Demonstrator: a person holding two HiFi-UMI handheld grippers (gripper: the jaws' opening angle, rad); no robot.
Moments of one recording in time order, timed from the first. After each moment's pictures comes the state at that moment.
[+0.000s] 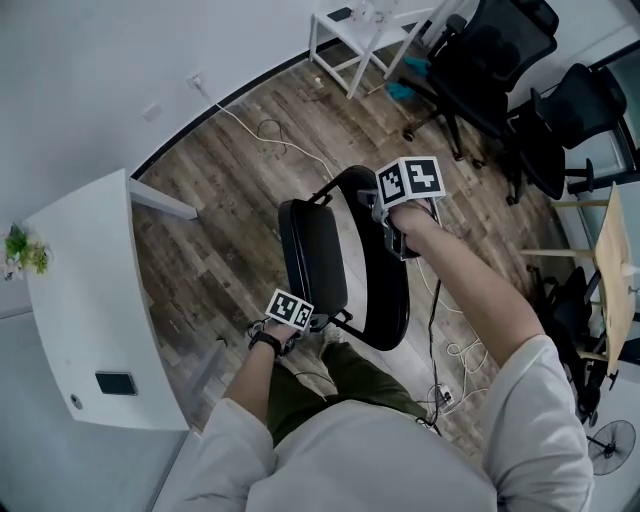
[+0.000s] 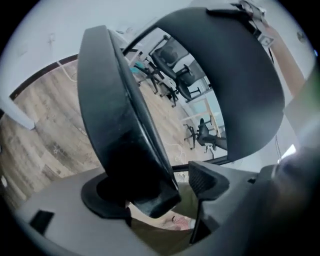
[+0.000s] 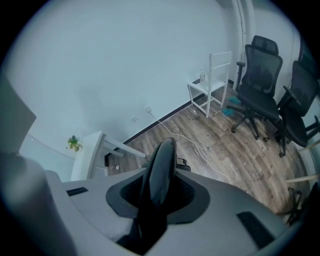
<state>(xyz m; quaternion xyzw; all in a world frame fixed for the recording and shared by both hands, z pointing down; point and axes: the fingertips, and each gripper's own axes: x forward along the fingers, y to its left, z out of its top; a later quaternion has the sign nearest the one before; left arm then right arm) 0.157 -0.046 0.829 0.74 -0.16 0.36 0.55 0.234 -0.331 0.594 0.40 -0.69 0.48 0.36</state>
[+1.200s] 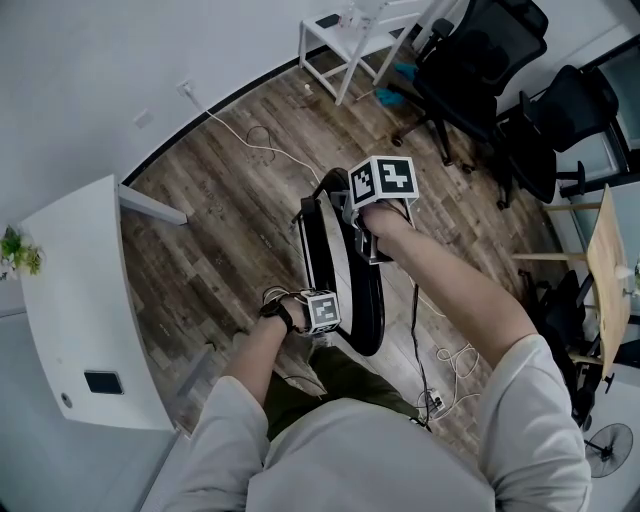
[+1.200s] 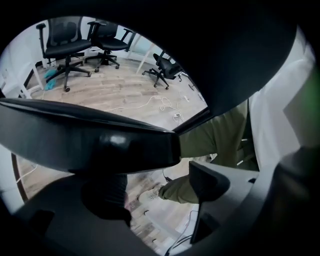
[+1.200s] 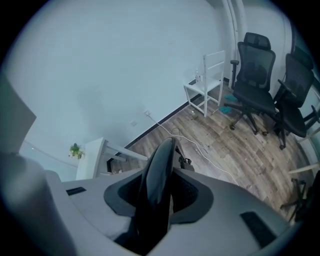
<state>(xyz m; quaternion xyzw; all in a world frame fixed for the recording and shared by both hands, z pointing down) 0.227 -0.020 0.805 0.75 0.15 0.60 0.22 0.235 -0.330 0.574 0.41 -0.69 0.50 0.33</state>
